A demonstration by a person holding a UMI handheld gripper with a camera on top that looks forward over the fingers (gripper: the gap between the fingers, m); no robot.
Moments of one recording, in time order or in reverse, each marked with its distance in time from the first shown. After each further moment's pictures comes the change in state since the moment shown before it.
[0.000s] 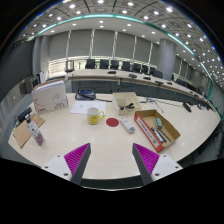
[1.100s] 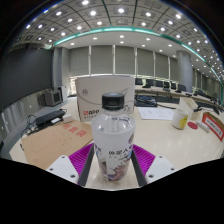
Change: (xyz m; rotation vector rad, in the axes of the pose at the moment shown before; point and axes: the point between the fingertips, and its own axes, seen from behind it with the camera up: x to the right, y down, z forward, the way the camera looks) arm -0.454 0.032 0.181 0.250 -0.216 0.005
